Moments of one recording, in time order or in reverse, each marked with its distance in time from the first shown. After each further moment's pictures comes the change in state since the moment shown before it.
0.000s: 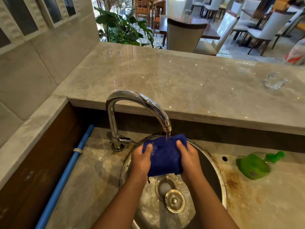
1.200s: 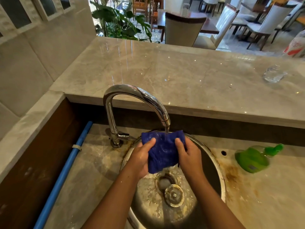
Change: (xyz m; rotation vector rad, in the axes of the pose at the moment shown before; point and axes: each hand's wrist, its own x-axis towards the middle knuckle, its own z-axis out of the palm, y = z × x) left_hand 0.005 0.004 -0.009 -0.381 -0.383 -0.173; right_hand -0.004 0.013 -0.019 -0.448 -0.013 -0.415
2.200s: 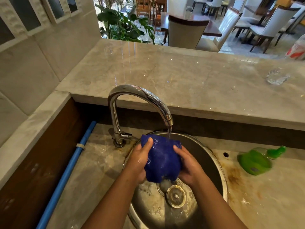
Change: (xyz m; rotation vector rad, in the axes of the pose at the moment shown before) left_hand -0.021 0.006 -0.002 0.050 0.079 0.023; right_hand 0.001 0.007 0.004 0.843 -0.204 0.794
